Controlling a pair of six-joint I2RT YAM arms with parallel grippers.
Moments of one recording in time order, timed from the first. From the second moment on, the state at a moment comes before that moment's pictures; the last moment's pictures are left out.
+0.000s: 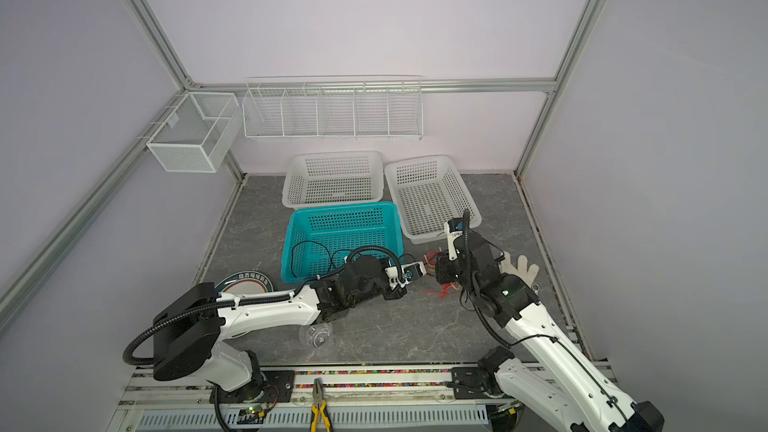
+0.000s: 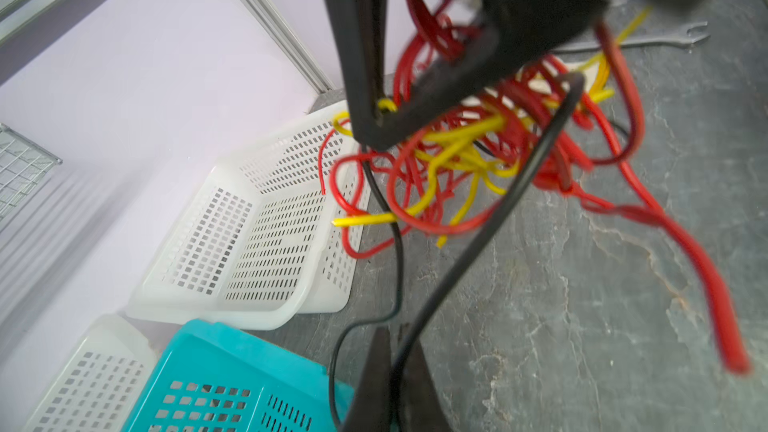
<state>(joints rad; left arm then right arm) -1.16 1.55 0.90 0.33 -0.11 0.52 0.54 0.87 0.80 -0.61 0.10 0.33</state>
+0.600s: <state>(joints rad) -1.16 1.36 0.99 0.15 -0.24 0.41 0.47 1.09 0.64 -0.42 0.11 0.39</state>
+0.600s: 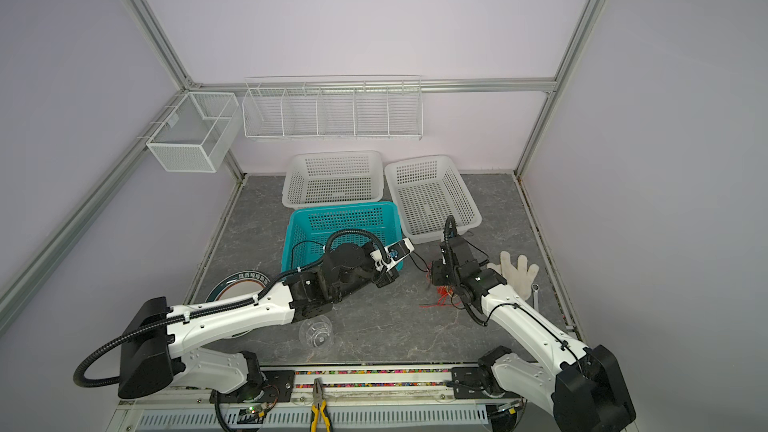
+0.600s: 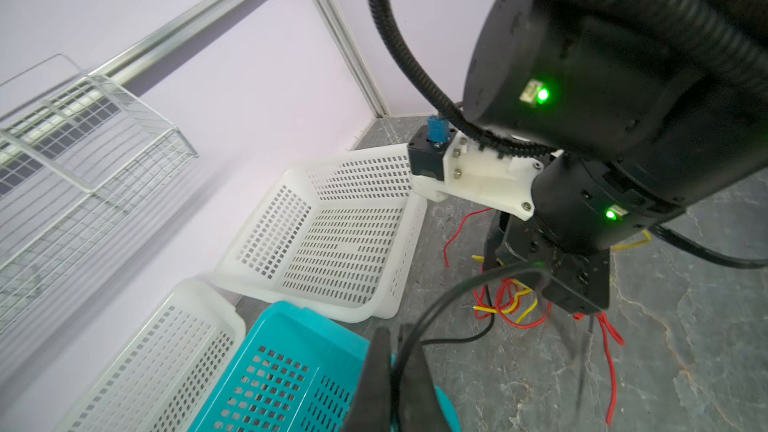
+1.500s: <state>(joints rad) -1.12 1.04 1.11 0.11 -0.77 0.45 0.43 1.29 0.64 -0.33 0.13 0.41</state>
